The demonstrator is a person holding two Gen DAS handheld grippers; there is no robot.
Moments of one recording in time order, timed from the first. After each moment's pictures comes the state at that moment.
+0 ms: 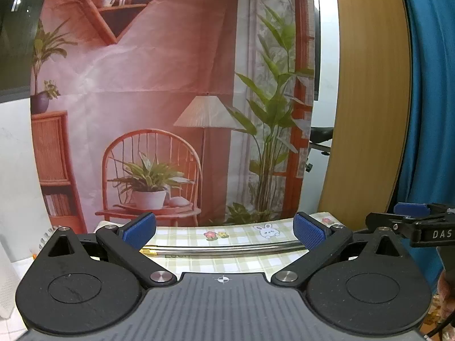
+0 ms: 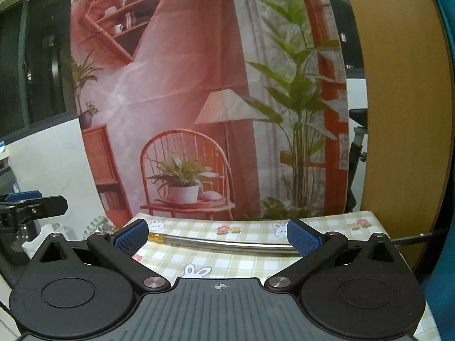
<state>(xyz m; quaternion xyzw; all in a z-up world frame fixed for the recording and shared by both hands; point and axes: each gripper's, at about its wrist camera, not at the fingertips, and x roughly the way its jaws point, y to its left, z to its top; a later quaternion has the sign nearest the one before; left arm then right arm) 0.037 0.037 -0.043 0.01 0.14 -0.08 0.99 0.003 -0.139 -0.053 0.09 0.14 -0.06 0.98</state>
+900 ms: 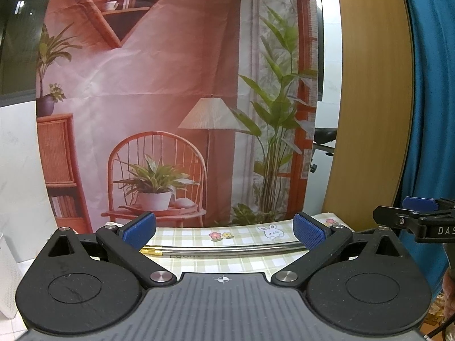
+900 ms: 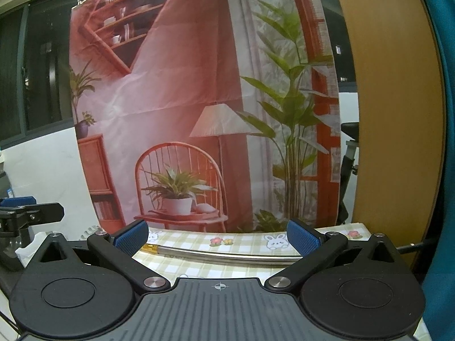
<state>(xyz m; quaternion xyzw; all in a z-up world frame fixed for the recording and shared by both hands) 0.030 0.038 -0.036 0.01 0.14 -0.07 0.99 -0.009 -0.136 -0.048 0.08 0.12 -0.07 0.99</state>
